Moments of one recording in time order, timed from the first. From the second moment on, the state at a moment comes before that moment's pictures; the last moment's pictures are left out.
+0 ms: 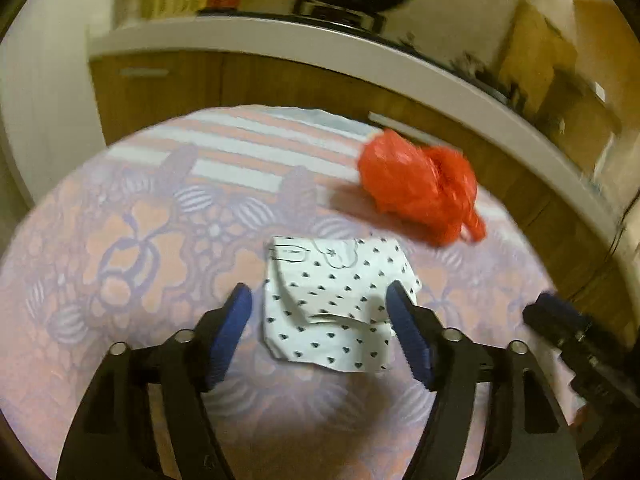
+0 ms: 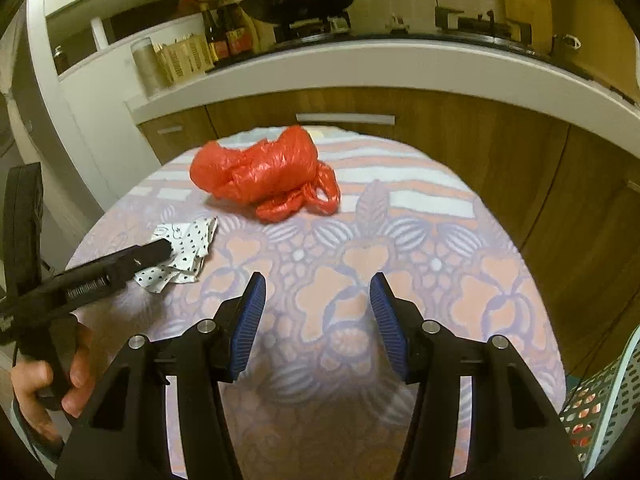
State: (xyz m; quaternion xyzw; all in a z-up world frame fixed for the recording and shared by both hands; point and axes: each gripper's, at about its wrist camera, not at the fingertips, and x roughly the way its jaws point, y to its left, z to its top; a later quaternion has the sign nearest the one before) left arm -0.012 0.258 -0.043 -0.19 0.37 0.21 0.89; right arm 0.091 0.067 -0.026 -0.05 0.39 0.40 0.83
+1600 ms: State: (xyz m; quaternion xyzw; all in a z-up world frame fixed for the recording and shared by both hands) left arm -0.042 0.233 -0.012 -0.22 0.25 0.07 0.94; right arm 0.079 0.080 -0.028 -0.10 0.36 0.38 0.85
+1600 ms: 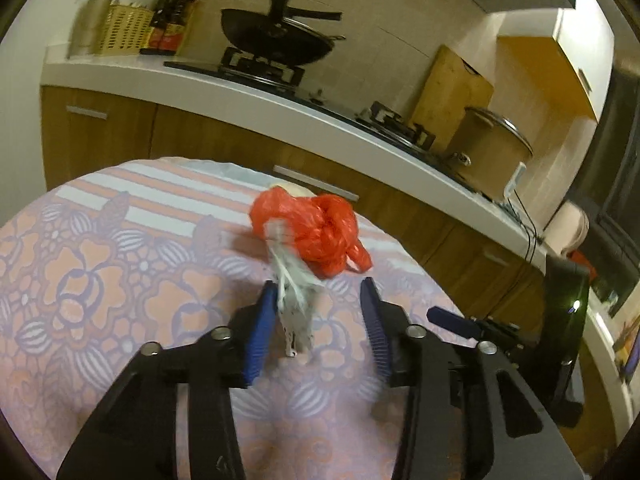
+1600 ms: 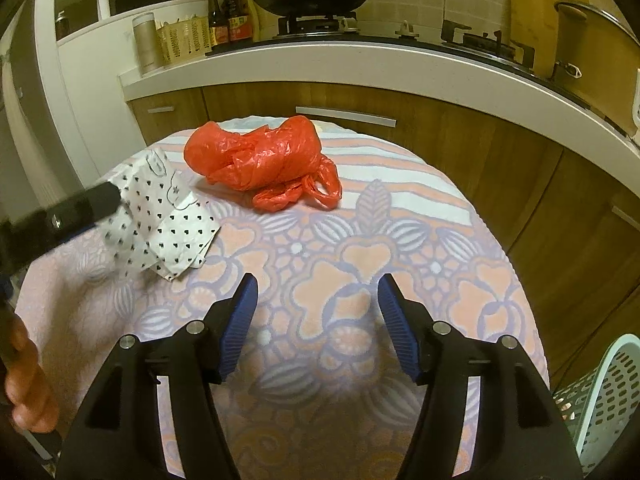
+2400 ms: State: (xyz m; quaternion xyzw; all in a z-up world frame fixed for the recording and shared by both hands) left arm -0.054 0.268 -0.021 -0.26 0.24 0.16 0.92; right arm 0.105 0.139 0.012 -0.09 0.35 0.40 0.84
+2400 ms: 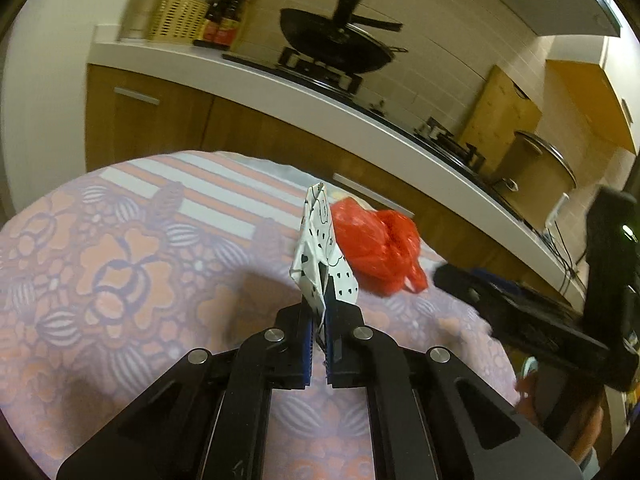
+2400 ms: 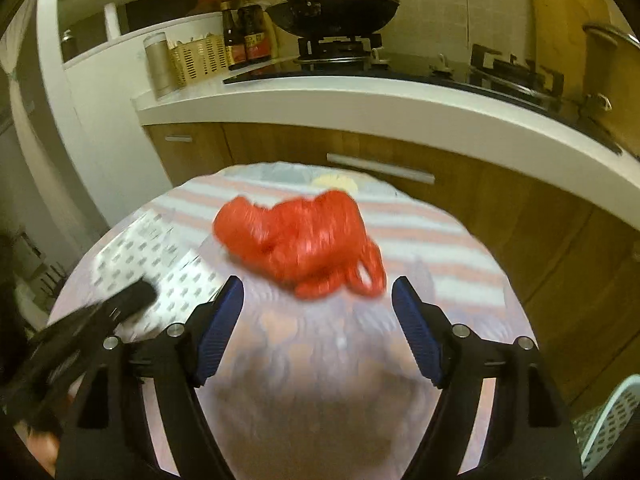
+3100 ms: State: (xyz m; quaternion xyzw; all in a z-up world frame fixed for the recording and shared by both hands) left arm -0.047 0.271 -0.020 -0.26 0.24 0.16 0.92; right arm 0.154 0.191 -0.024 -0.08 0.39 0.39 0.83
